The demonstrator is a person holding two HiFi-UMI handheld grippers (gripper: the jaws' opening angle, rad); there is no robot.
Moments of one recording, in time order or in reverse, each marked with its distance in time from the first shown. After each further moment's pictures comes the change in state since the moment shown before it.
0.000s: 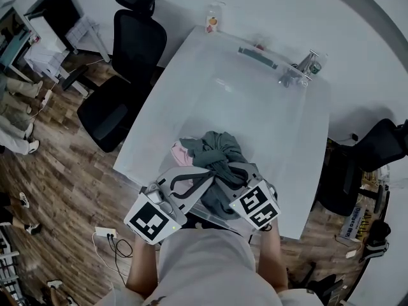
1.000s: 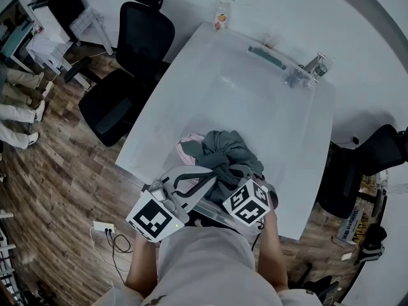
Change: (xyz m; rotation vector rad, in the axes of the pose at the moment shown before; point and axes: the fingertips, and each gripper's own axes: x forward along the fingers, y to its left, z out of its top) left arm -0.014 0.004 -0.020 0.025 0.033 -0.028; right arm 0.036 0.016 -0.041 -0.153 0.288 0.007
